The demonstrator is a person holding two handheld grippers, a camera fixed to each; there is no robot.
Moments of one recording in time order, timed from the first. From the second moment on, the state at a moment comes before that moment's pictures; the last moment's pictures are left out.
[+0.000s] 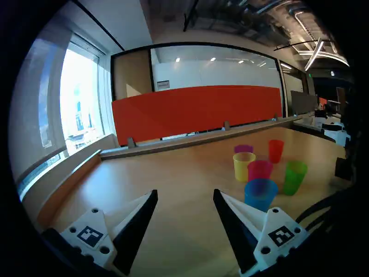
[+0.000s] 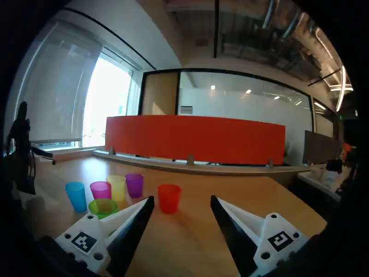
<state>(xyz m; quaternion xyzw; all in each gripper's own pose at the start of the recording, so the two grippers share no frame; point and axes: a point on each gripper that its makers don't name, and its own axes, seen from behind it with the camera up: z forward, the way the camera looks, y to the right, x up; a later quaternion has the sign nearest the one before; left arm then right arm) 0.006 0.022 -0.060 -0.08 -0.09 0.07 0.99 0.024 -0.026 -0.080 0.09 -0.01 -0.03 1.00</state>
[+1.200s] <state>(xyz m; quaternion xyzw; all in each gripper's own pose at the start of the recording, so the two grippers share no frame) 0.053 -0.003 -0.021 0.01 0.02 0.09 1.00 0.068 0.051 -0.060 -0.02 0.02 -0.03 1.00</state>
